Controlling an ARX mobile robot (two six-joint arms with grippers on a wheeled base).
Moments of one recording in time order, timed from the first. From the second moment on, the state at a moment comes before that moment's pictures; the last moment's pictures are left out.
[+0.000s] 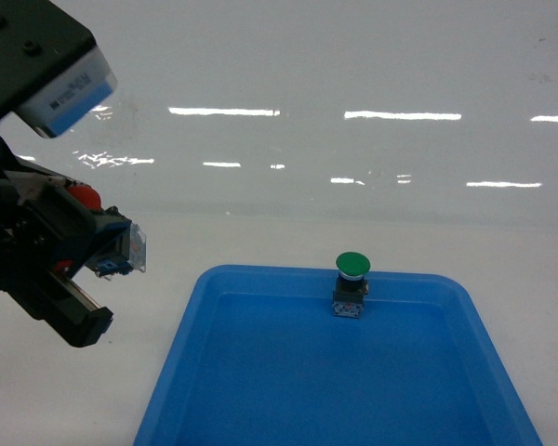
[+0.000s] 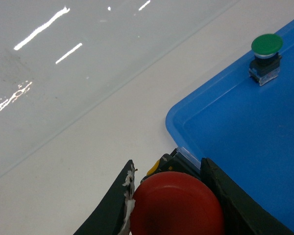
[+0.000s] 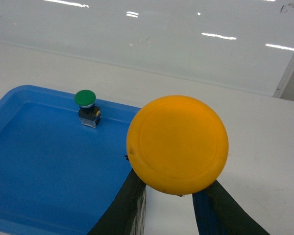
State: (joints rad) left arm -0.28 1.31 0.54 0.29 -0.03 0.46; right arm 0.12 0.86 0.37 0.10 -0.03 -0.06
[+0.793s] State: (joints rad) left arm -0.14 0.87 0.42 0.18 0.08 0.45; right arm 0.12 0.86 0.37 0.10 -0.03 -0.06
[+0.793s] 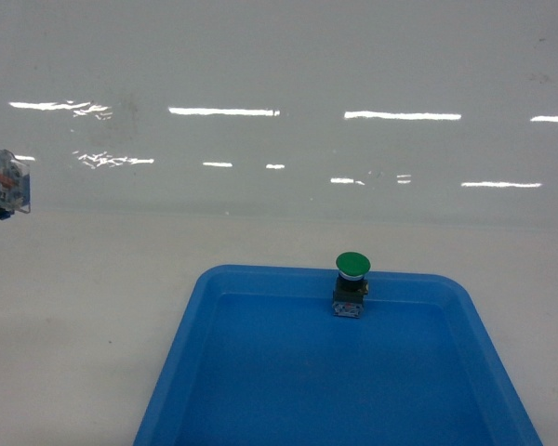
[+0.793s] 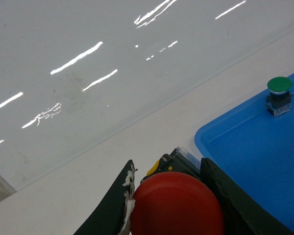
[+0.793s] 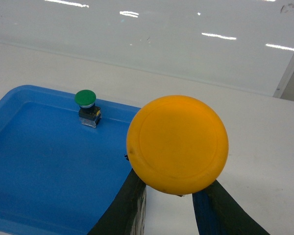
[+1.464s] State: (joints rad) left arm -0.12 0.83 0.39 0.14 0.09 0.48; right arm 0.14 0.86 0.37 0.12 -0.02 -0.06
